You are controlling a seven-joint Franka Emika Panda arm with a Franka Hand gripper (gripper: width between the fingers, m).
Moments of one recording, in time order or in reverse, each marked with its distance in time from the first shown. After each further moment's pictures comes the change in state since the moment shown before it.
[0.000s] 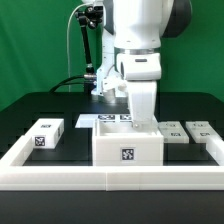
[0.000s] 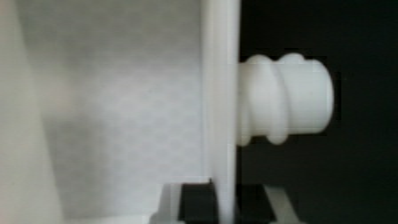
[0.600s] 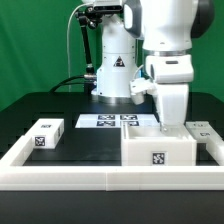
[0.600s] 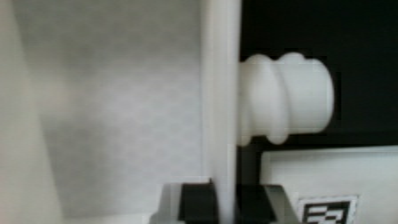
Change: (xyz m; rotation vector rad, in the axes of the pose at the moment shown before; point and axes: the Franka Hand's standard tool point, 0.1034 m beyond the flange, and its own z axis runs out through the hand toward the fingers) arm 0.060 0.026 0.000 -0.017 0.022 0.056
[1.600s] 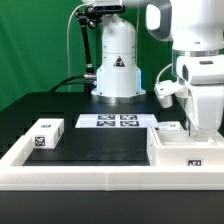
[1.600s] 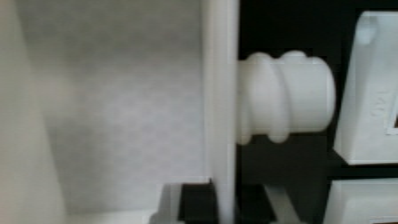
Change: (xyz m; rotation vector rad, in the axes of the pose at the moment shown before) arm 0.040 0.023 -0.001 -0.015 0.006 -0.013
